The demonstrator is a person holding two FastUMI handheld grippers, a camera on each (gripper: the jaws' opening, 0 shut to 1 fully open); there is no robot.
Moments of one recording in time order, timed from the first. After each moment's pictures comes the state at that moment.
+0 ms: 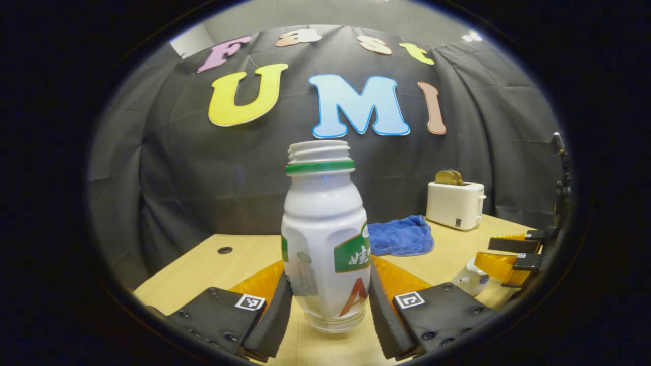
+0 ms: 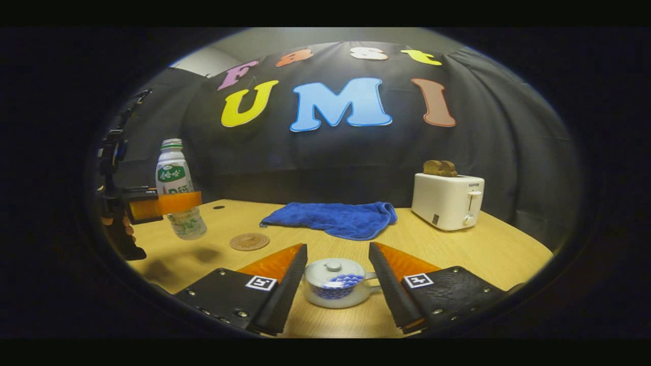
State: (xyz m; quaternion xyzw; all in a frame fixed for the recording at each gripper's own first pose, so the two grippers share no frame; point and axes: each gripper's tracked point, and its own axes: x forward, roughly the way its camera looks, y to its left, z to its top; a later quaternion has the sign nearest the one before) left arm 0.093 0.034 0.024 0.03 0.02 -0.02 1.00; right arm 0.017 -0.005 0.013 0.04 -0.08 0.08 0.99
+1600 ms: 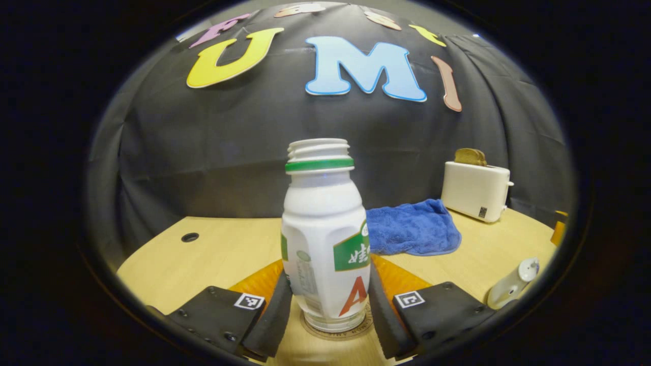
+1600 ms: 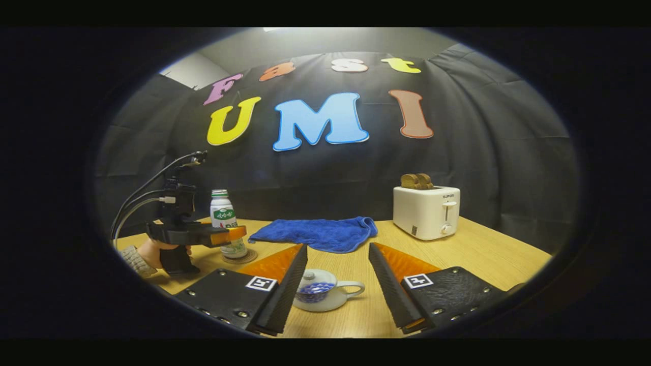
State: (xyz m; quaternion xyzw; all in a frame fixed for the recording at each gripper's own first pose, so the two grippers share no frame) left arm 0.218 0.019 -0.042 0.01 0.09 -0.04 1.00; right arm 0.001 -0.036 0.031 0.07 -0.12 0.04 0.99
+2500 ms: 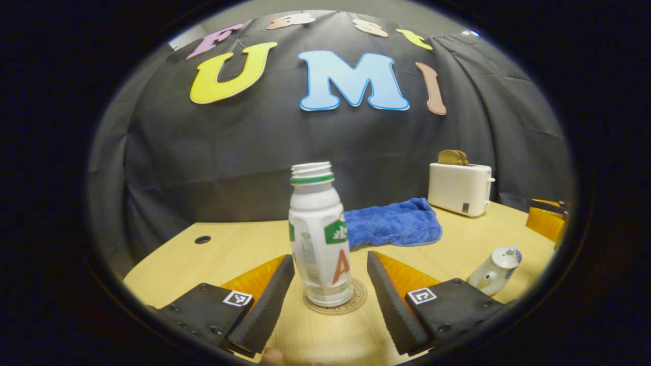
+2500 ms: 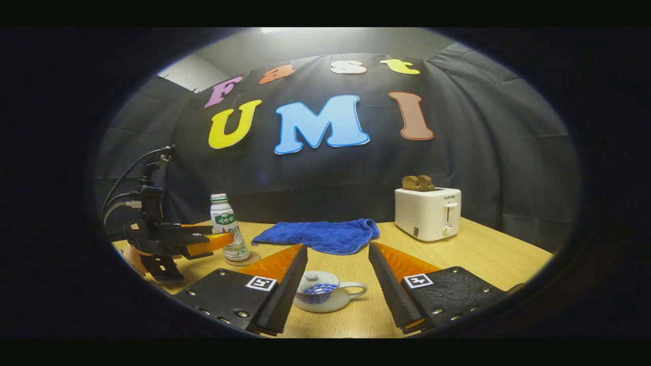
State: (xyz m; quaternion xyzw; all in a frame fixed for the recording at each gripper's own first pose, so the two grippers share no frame) left arm 0.141 0.015 -0.025 0.03 0.06 -0.04 1.00; right arm -0.003 -0.033 0.035 0.07 -0.13 0.05 0.99
